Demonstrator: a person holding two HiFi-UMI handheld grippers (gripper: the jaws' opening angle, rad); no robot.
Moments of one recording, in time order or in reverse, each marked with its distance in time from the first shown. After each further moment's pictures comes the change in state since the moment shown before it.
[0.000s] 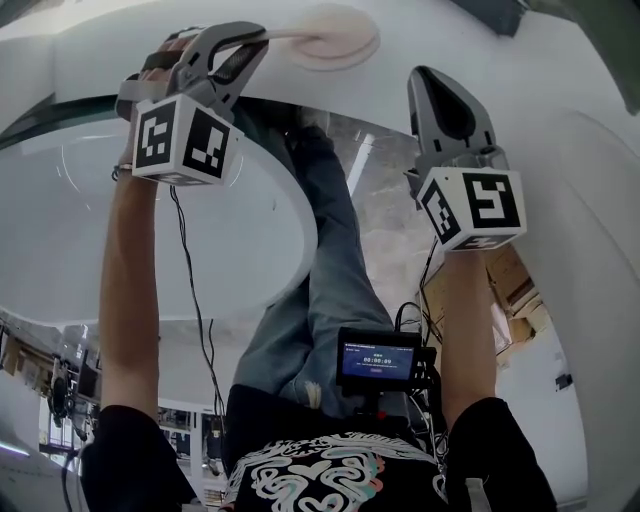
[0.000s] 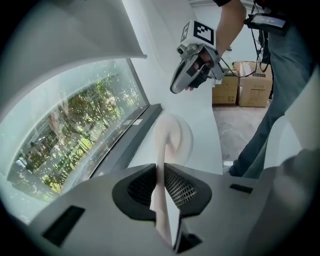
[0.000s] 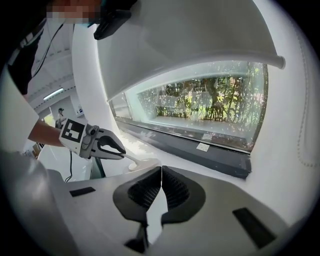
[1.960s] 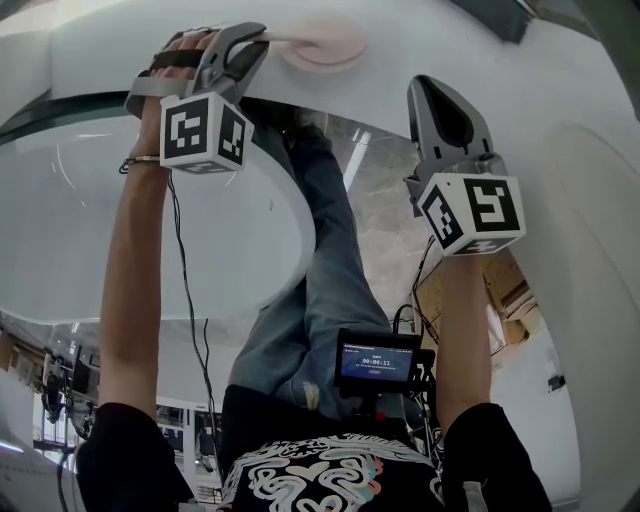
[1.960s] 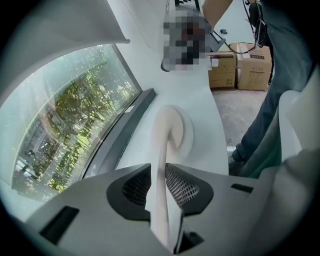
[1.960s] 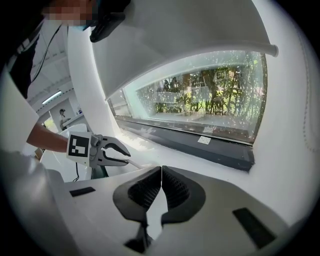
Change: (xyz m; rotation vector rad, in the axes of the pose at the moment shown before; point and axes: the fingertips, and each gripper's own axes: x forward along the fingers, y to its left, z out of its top) left arm 0.030 -0.017 -0.029 0.100 0.128 0.027; right arm 0.002 -0.002 -0.014 0.053 0.049 0.010
